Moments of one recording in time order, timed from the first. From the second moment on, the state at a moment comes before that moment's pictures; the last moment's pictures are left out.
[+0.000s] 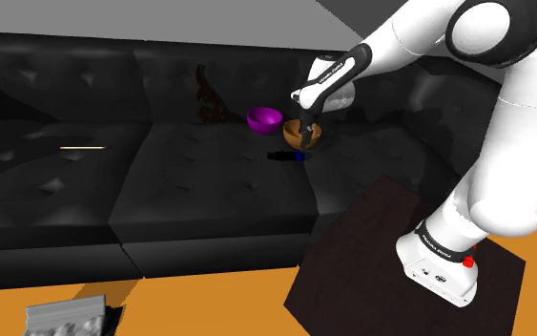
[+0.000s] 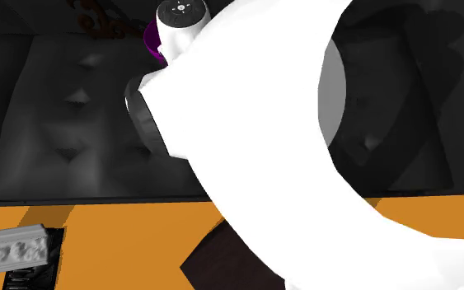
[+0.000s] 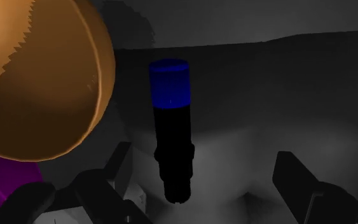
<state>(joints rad) 0.13 0.35 -0.25 -2.21 0.22 2.61 -1.08</state>
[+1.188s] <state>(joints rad) 0.05 0.73 -0.13 -1.96 0.28 2.72 -1.27</state>
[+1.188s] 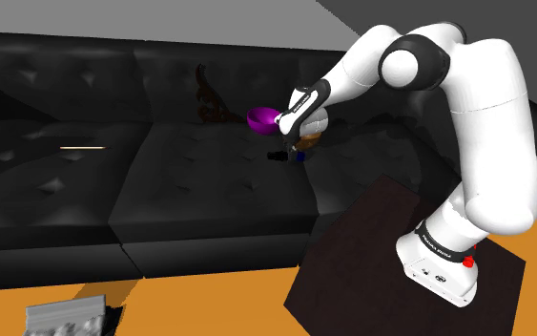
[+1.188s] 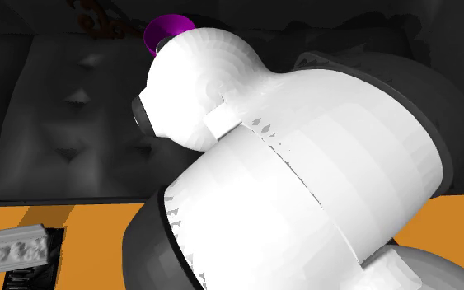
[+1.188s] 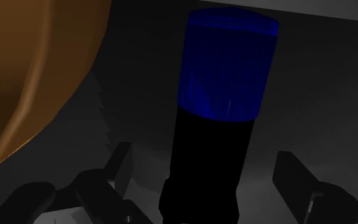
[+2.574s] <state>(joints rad) 0.06 0.65 -0.15 -1.99 0.26 2.67 -1.26</state>
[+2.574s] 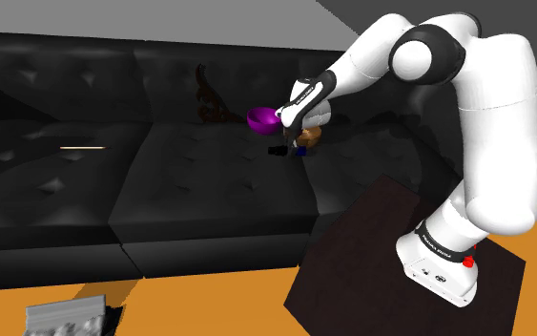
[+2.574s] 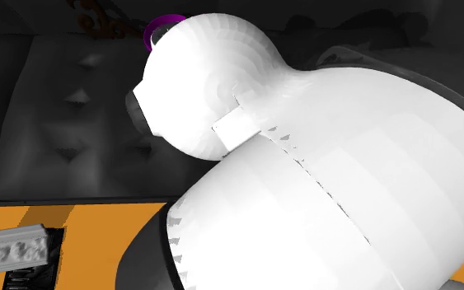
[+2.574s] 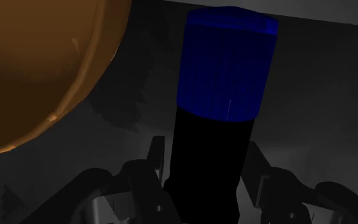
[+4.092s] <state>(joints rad) 0.11 0.40 -0.22 -2.02 0.18 2.46 -1.19</state>
